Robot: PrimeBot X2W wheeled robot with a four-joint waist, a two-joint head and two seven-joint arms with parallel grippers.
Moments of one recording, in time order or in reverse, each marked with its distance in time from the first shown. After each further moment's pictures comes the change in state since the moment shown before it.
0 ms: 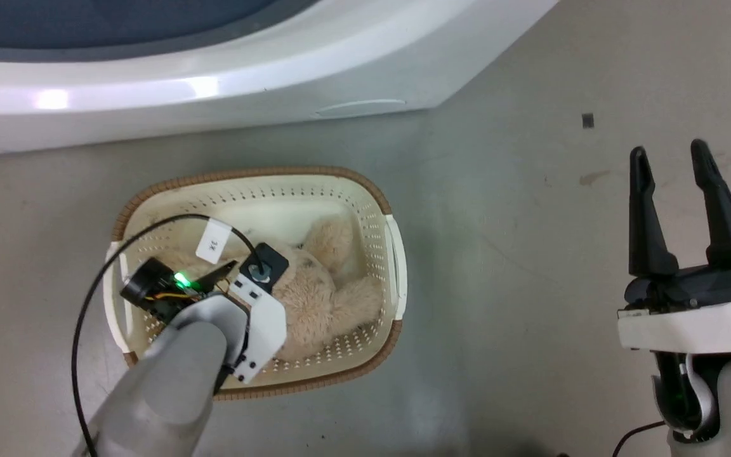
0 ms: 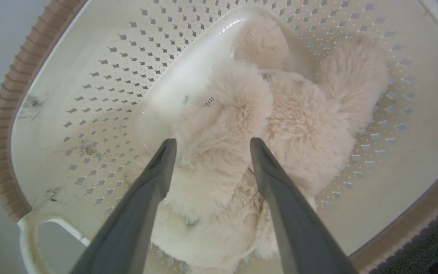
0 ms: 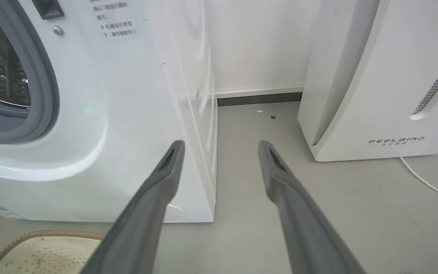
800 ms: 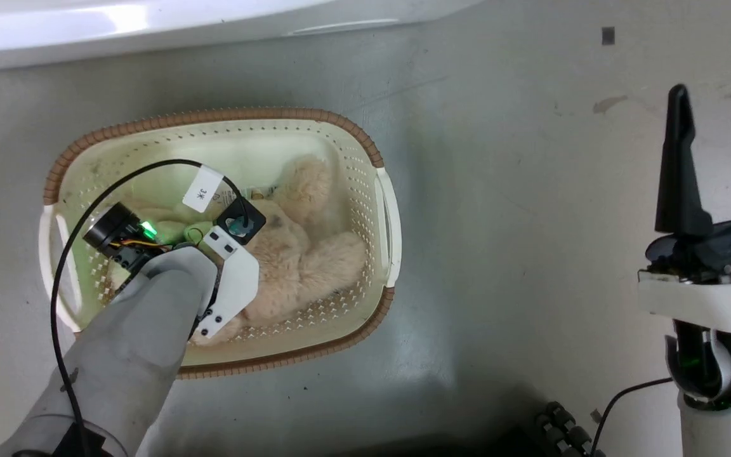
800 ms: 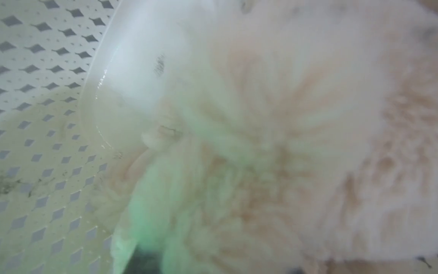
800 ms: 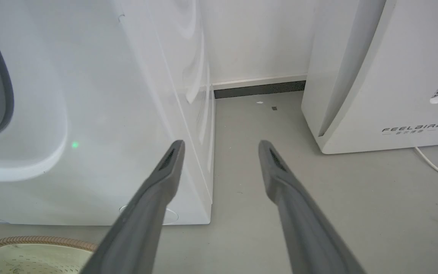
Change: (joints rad) left arm -0.240 0.046 -0.185 0.249 -0.032 -0.002 -0.013; right arm -0.101 0.000 -0.005 -0.045 0.055 0.000 -0.053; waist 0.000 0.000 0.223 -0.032
